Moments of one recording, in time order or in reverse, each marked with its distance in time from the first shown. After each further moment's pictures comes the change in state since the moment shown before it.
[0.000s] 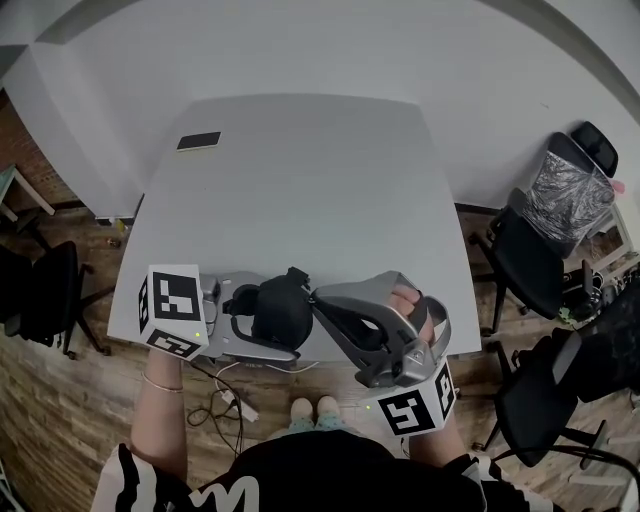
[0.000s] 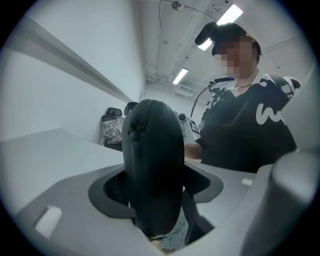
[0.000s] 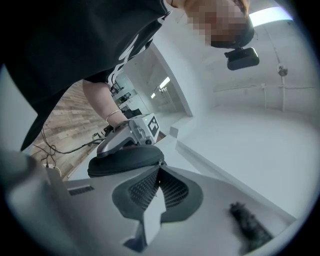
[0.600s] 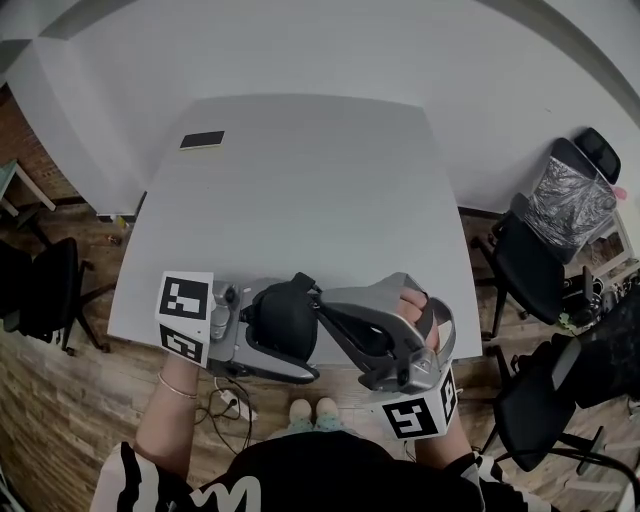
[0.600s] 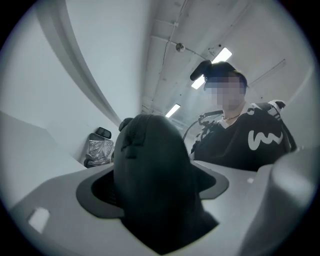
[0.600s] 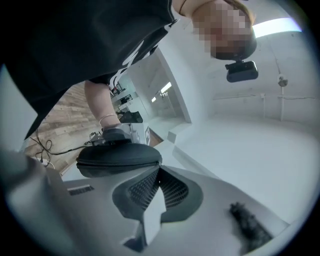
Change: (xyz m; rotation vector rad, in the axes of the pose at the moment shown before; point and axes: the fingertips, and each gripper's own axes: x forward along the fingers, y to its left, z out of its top) left arm 0.009 -0.011 0.043 -0.083 -0.372 -0.140; right arm -0.001 -0.007 0.004 -0.071 -0.042 -0.037
